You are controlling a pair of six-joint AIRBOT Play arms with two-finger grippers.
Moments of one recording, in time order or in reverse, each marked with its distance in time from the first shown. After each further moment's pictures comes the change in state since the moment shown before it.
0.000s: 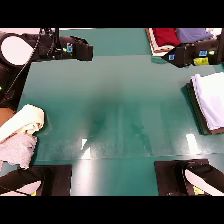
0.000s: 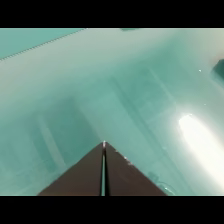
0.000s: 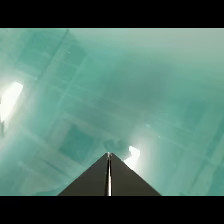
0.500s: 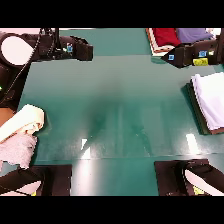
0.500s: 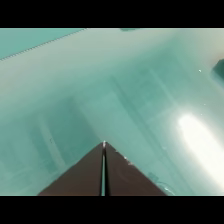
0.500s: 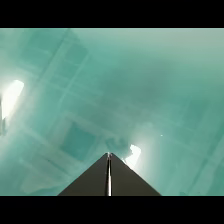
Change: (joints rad) left arm 0.000 0.000 0.000 0.000 0.000 0.000; right arm 0.004 0.000 0.000 0.002 0.008 -0.001
